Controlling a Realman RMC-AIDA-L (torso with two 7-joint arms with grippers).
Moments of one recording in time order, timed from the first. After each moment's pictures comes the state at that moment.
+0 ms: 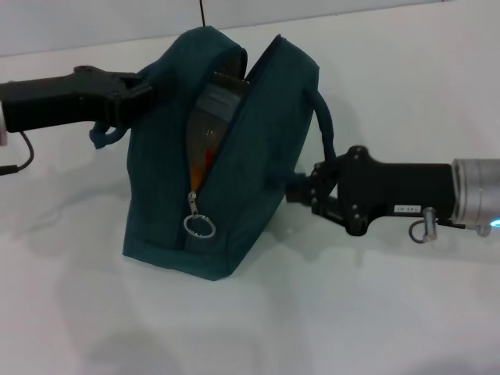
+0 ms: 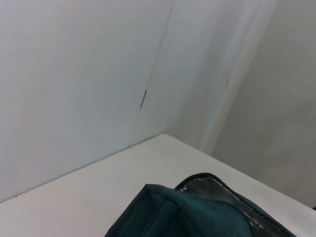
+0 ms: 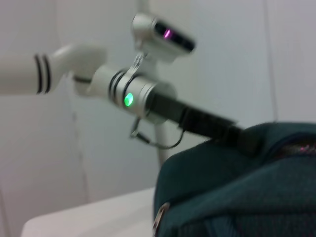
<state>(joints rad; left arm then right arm) -0.56 -2.08 0.96 0.99 1.84 1.46 -1.89 0.35 2.01 -1.33 -0.70 -1.34 -1.46 1.15</state>
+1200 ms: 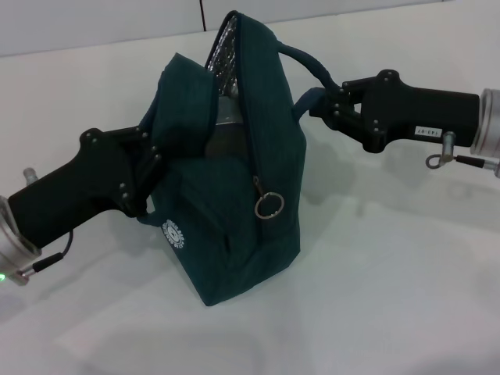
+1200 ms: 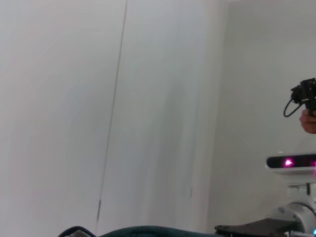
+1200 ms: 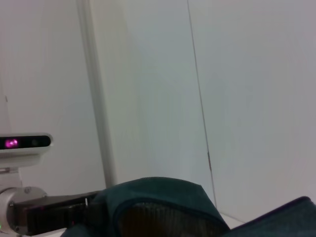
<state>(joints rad) -0.47 -2.10 0.93 0.35 1.41 1.65 -0.94 0.39 1.97 -1.22 -0.74 -1.29 -1.40 1.25</state>
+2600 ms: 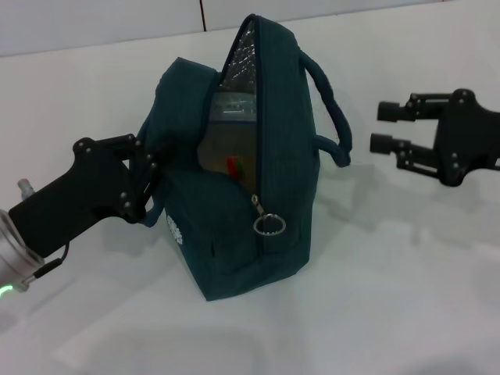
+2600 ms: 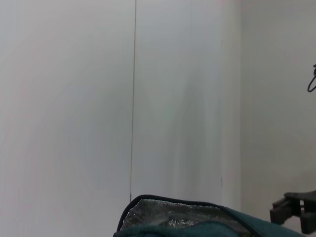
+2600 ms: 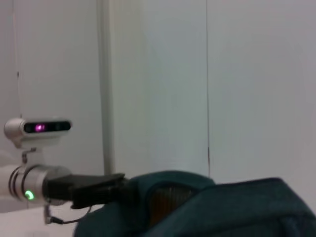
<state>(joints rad) -0.46 -2.10 0.93 0.28 1.37 1.61 -0.76 0.24 1.99 -1.00 -0.92 -1.47 -1.61 1.22</state>
